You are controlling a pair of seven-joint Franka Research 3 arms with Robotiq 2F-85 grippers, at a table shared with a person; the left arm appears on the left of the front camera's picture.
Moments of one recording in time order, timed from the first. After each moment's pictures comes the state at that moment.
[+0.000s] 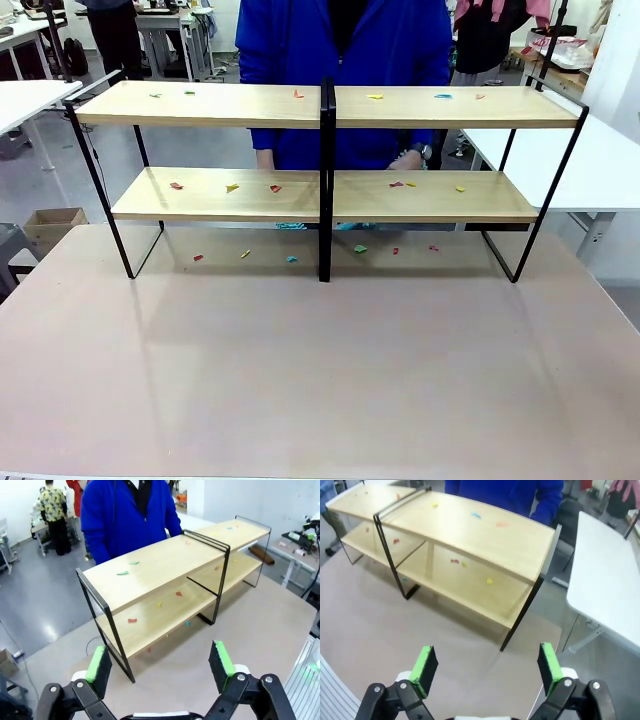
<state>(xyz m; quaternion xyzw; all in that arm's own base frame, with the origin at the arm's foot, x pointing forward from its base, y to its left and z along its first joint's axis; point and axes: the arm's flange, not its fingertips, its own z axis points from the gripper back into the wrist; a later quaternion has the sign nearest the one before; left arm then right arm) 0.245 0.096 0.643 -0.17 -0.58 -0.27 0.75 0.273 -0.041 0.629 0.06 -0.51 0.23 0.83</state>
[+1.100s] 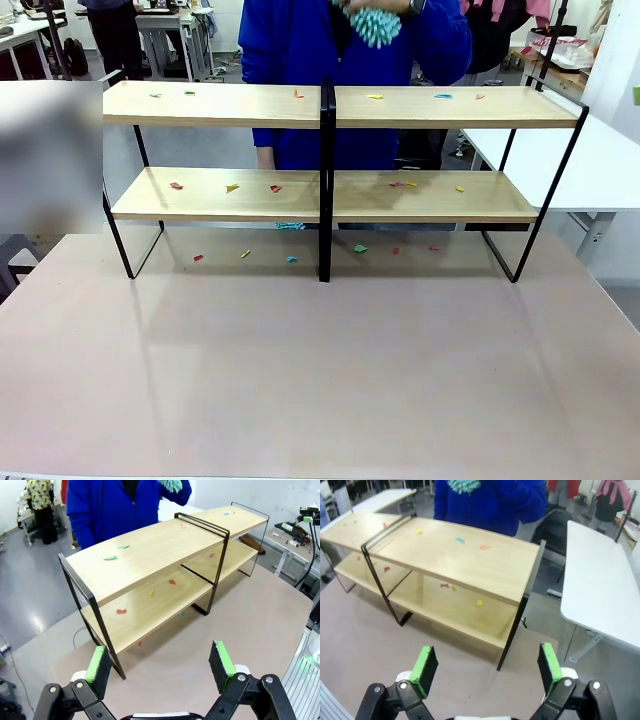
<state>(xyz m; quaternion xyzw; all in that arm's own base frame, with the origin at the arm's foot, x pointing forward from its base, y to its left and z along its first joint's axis) 0.282 0.085 0.613 -0.19 -0.54 -0.28 0.77 0.290 -0.047 0.630 0.07 -0.55 0.18 0.81</state>
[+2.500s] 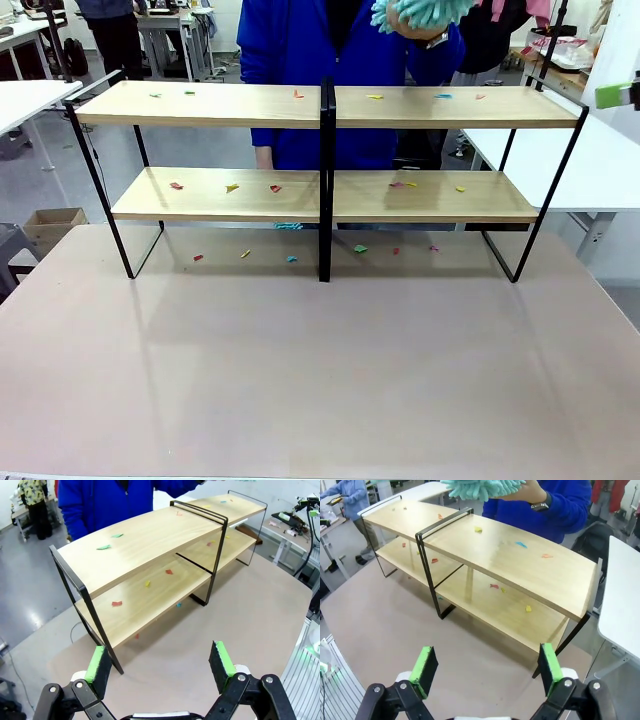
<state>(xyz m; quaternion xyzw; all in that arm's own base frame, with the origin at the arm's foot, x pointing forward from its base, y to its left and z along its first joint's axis) 0.291 0.080 0.600 -0.19 -0.52 -0.30 0.77 0.278 -0.002 0.631 0.14 -0.52 0.26 0.80</state>
